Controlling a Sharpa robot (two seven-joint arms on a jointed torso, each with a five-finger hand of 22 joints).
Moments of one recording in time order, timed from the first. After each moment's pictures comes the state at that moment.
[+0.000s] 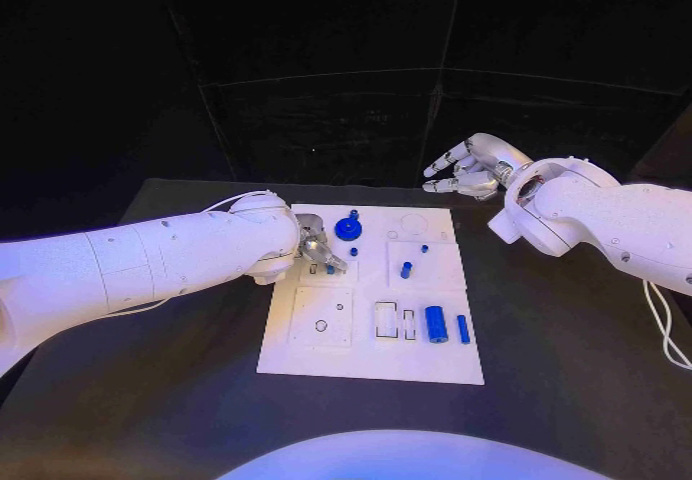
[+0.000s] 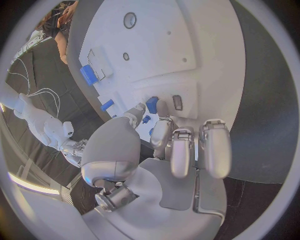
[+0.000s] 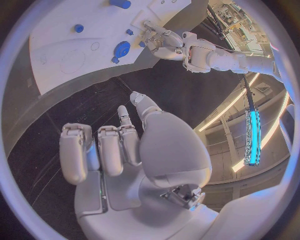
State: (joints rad) left arm 1.29 -0.58 -0.19 1.30 -1.08 0.05 -0.55; left_hand 0.92 -0.11 0.29 0.16 0.04 0.96 0.00 0.74 0.66 1.39 -0.07 1.28 1.17 1.47 -0.11 1.57 1.31 0.05 1.47 -0.01 1.43 1.31; right arm 1.32 -0.79 -0.07 1.40 -0.95 -0.34 -0.04; right_hand 1.31 -0.02 0.10 -0.02 0.43 0.96 0.16 0.10 0.07 1.46 0.07 1.43 1.31 1.46 0.00 1.49 1.31 0.03 1.47 0.10 1.51 1.31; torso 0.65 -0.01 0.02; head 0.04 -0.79
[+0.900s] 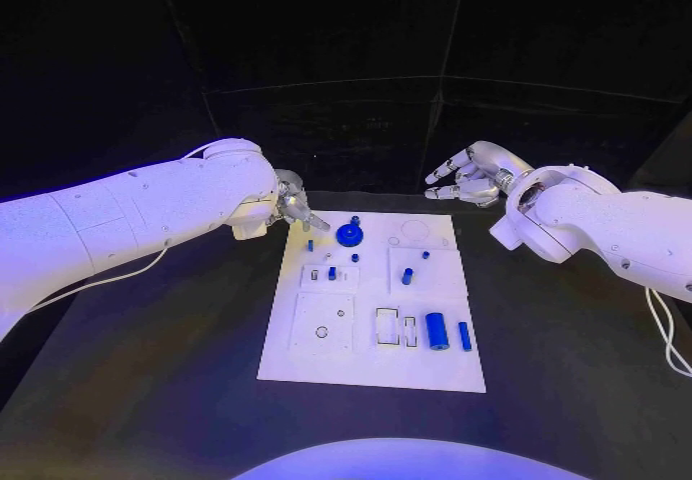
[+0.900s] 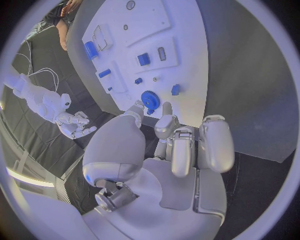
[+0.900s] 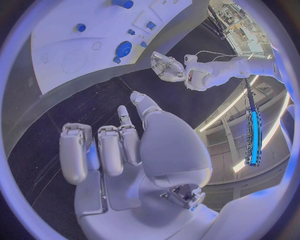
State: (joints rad) left arm 1.38 -0.57 -0.09 1.14 -1.05 0.21 -0.55; left_hand 1.01 -0.07 0.08 0.20 0.04 0.85 0.07 0.60 0.55 1.32 -0.01 1.19 1.05 1.47 -0.08 1.57 1.31 0.05 1.46 0.03 1.35 1.21; right arm 1.32 -0.78 -0.07 1.38 -0.95 -0.33 -0.04; right_hand 1.31 -0.03 0.10 -0.02 0.43 0.96 0.16 0.10 0.07 1.46 0.07 1.43 1.31 1.46 0.00 1.49 1.31 0.03 1.47 0.10 1.51 1.31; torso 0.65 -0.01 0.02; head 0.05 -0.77
